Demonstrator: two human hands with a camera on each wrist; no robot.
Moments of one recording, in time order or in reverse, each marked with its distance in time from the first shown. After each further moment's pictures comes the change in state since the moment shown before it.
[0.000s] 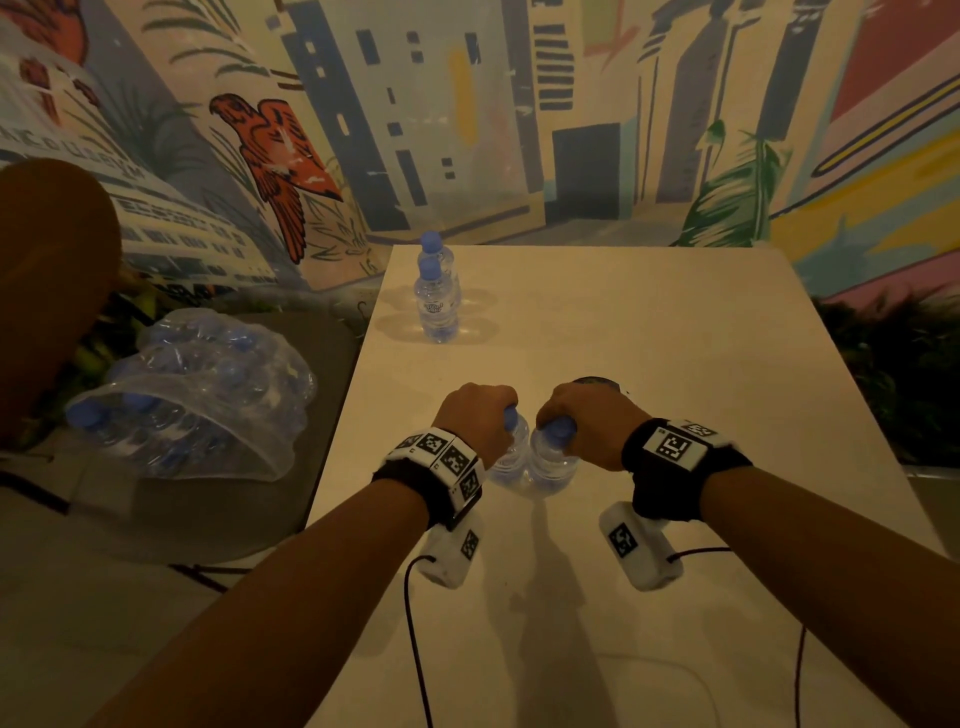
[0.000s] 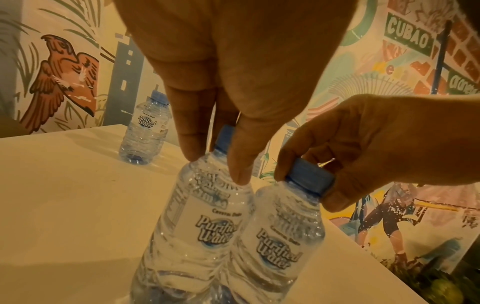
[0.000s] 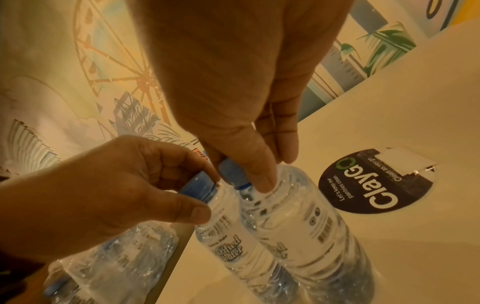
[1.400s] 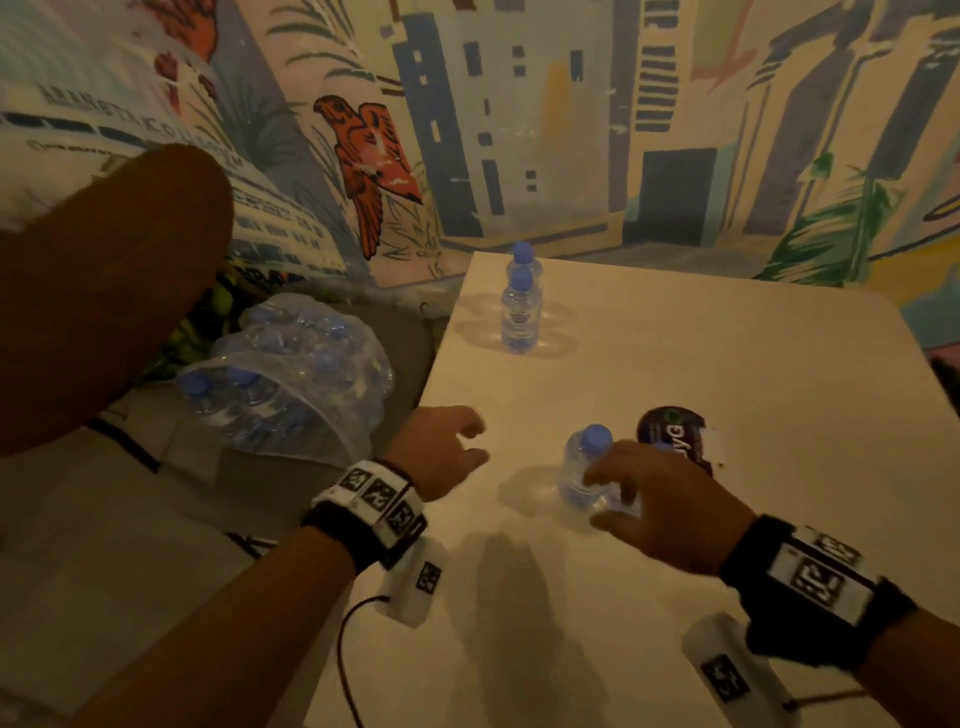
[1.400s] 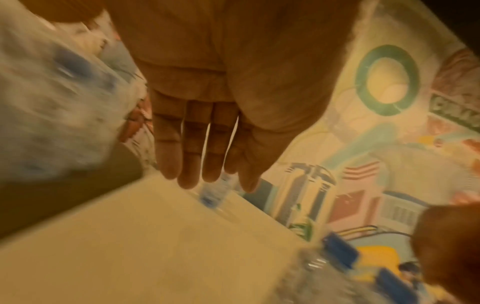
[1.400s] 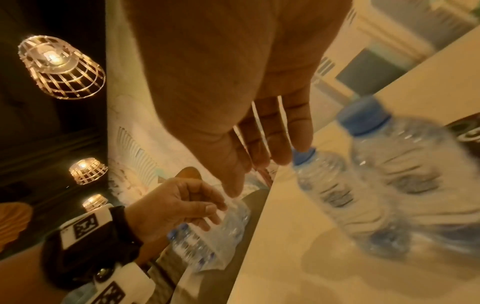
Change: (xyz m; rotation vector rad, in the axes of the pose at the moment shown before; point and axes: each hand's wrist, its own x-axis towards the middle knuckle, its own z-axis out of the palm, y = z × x) left_hand -0.079 -0.109 -0.038 -0.288 0.027 -0.230; right_hand -0.043 -0.074 0.008 0.066 0.057 -0.168
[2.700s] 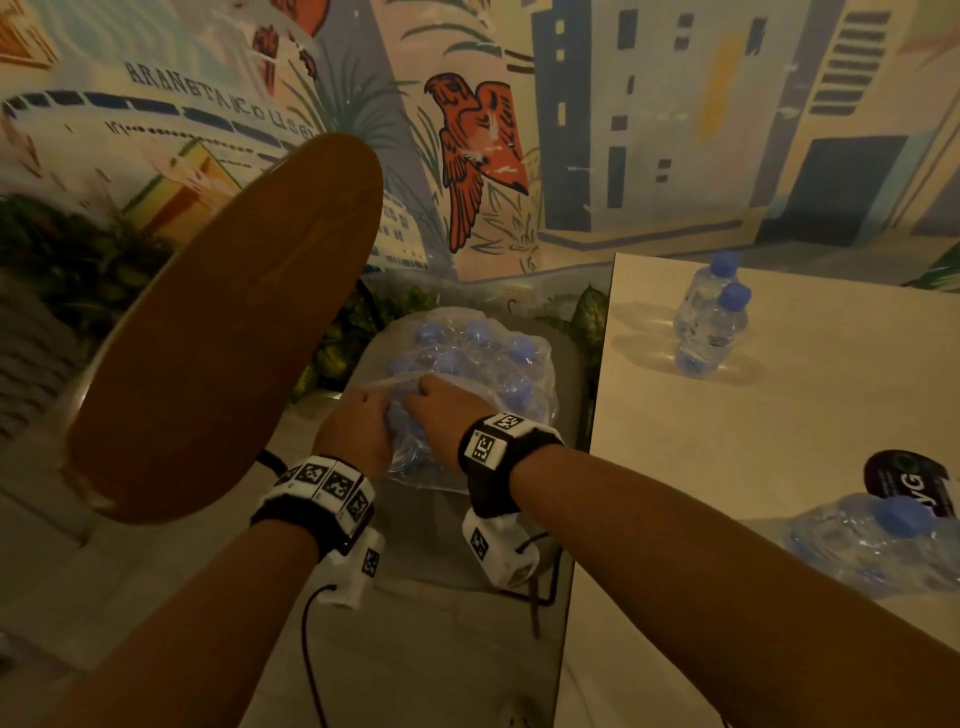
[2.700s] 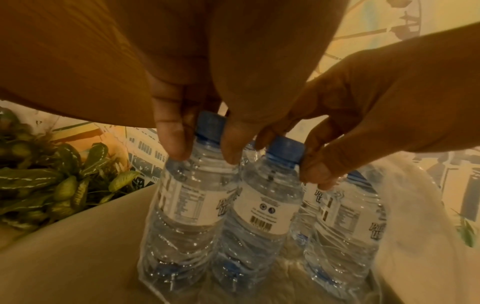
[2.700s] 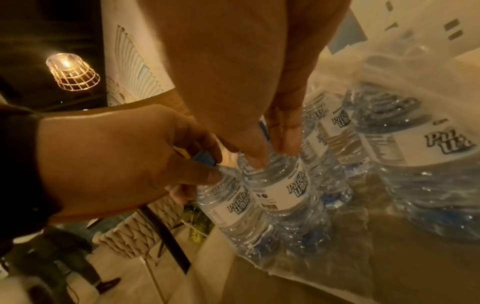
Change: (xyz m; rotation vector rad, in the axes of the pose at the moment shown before) left_hand 0.013 -0.283 -0.147 0.266 0.233 -0.295; right_hand 0.343 -0.277 0.130 -0.123 -0.068 -0.181
